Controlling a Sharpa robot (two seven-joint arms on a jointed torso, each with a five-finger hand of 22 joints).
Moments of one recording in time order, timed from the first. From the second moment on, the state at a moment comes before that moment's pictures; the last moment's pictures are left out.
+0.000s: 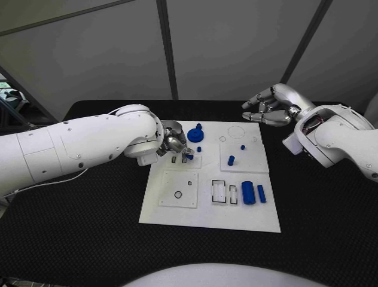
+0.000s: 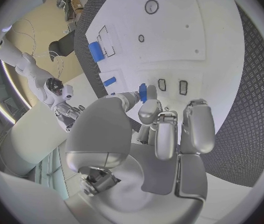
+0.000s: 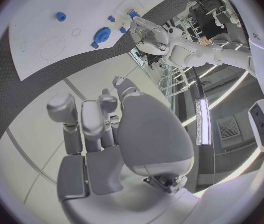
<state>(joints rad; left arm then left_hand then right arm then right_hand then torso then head) 1.31 -0.68 -0.09 1.43 -0.93 0.09 -0.53 1.23 -0.12 0.58 0.24 0.16 0.90 0.06 0.59 0.68 1.32 -0.02 1.18 1.08 1.47 -0.08 1.56 1.31 0.07 1.41 0.03 1.38 1.26 1.24 -0.85 0.03 1.51 -1.08 -0.41 -0.01 1.43 -0.09 0.09 0.18 0.48 0.99 0.14 0.11 0.07 1.27 0.05 1.00 1.04 1.46 -0.02 1.18 1.08 0.09 1.23 0.09 1.21 1.07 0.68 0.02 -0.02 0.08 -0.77</state>
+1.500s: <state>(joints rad) 1.23 -0.76 -0.09 1.54 -1.12 -0.14 -0.53 1.15 -0.15 0.66 0.19 0.23 0.90 0.05 0.62 0.72 1.34 -0.03 1.18 1.09 1.47 -0.08 1.56 1.31 0.07 1.43 0.03 1.39 1.30 1.24 -0.85 0.03 1.49 -1.09 -0.41 -0.02 1.43 -0.09 0.10 0.18 0.50 0.99 0.14 0.11 0.07 1.27 0.05 1.00 1.04 1.46 -0.02 1.18 1.08 0.09 1.23 0.09 1.21 1.07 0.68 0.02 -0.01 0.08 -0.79</state>
